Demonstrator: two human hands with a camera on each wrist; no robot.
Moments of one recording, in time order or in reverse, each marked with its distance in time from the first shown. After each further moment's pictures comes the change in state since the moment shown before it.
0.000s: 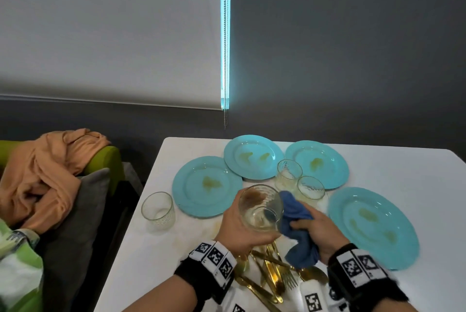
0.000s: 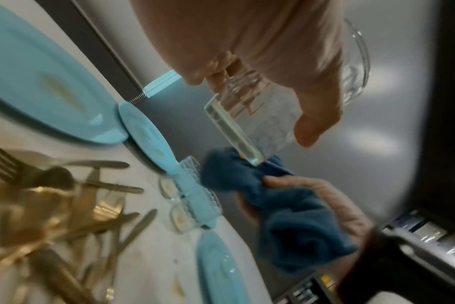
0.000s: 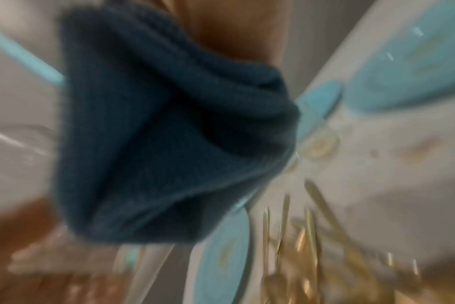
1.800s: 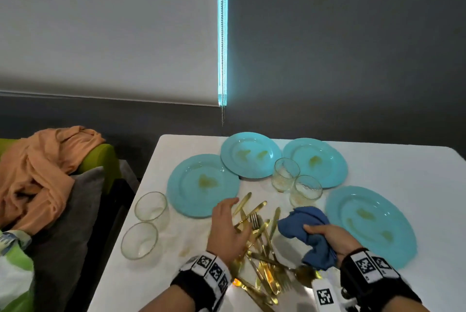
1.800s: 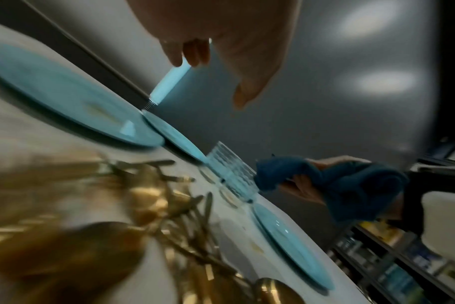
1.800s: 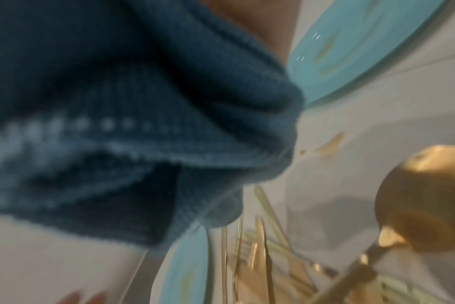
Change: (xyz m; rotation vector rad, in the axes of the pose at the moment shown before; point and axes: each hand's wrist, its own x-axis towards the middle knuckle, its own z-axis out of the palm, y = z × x) left_hand 0.002 -0.049 0.006 0.462 0.158 -0.036; right_hand 0.015 0.013 -0.048 0.023 0.216 0.344
